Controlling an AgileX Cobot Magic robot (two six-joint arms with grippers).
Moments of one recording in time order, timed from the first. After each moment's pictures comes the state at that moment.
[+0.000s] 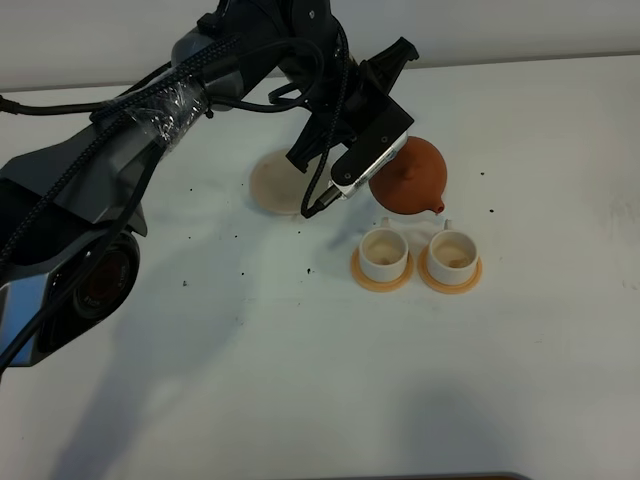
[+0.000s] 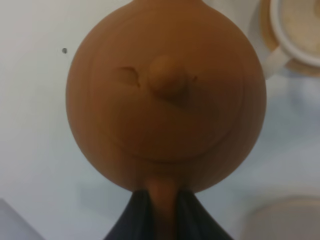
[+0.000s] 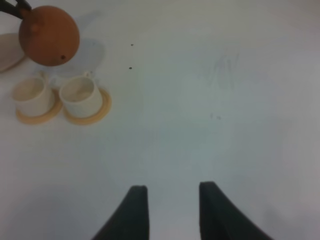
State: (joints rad) left arm -0.54 2.39 -2.22 -0.18 0.96 2.08; right arm 0.00 0.00 -0.49 0.27 1.08 -0.22
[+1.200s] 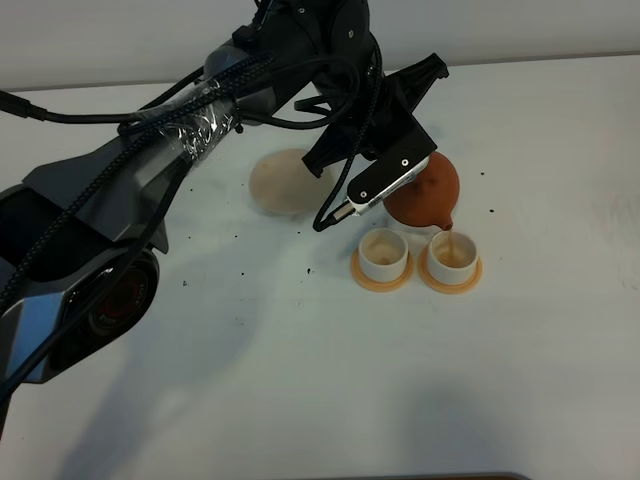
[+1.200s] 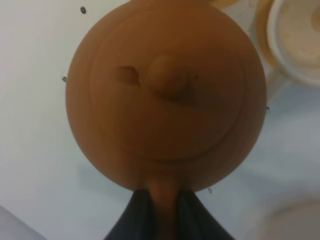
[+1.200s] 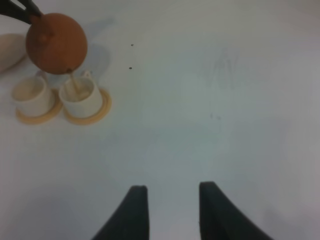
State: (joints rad) left arm -0.62 2.39 -2.22 -0.07 0.96 2.09; right arm 0.00 0.00 -0.49 0.27 1.08 -0.22
